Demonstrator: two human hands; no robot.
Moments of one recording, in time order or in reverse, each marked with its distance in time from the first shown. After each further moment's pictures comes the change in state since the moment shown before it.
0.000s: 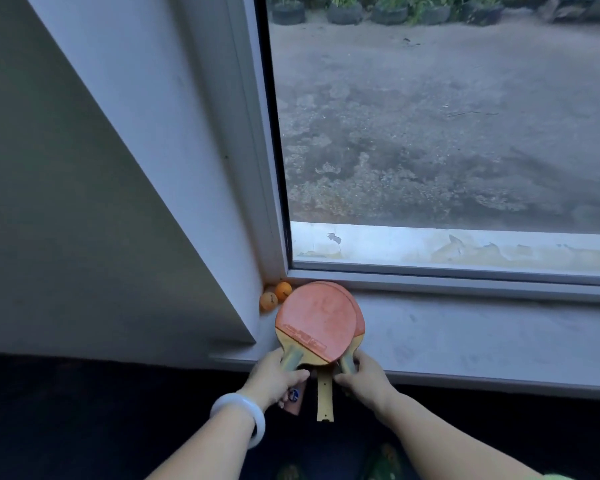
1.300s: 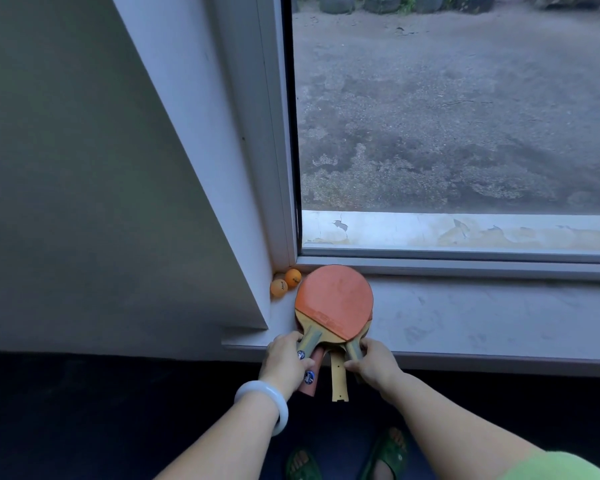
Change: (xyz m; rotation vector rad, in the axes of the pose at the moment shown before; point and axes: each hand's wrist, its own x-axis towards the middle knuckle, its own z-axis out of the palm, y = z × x) left_hand 0.011 -0.016 0.005 0.355 0.199 0.126; right_hand 0.001 -0.002 0.018 -0.159 0.115 0.065
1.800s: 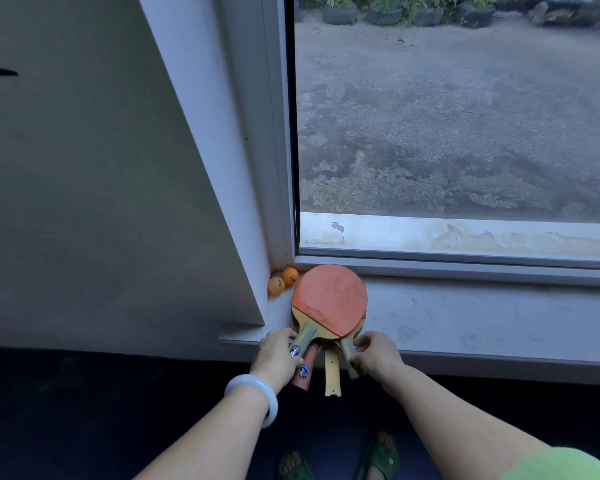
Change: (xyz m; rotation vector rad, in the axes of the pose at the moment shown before) left_hand -0.008 -0.001 -0.008 0.031 -0.010 0.000; right_hand -0.007 0.000 -0.018 -0.085 0.066 -0.026
